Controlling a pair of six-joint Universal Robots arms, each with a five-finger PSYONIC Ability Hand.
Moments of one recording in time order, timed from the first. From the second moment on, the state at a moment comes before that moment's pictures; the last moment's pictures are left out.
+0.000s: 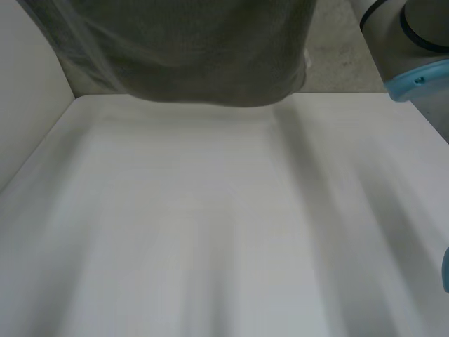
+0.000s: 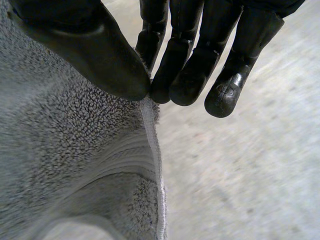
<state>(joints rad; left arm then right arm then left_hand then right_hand) 4.68 -2.10 -0.74 3.42 -1.38 2.98 2.00 -0.75 0.11 0.15 1.40 2.62 1.28 1.35 1.35 1.36 1.14 1.32 1.34 1.33 1.34 1.17</state>
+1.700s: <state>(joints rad) 4.87 -2.00 -1.65 3.61 -1.12 3.11 1.98 -0.82 1.32 -0.19 1.50 2.82 1.28 1.35 1.35 1.36 1.16 0.76 0.76 0.76 0.76 0.59</state>
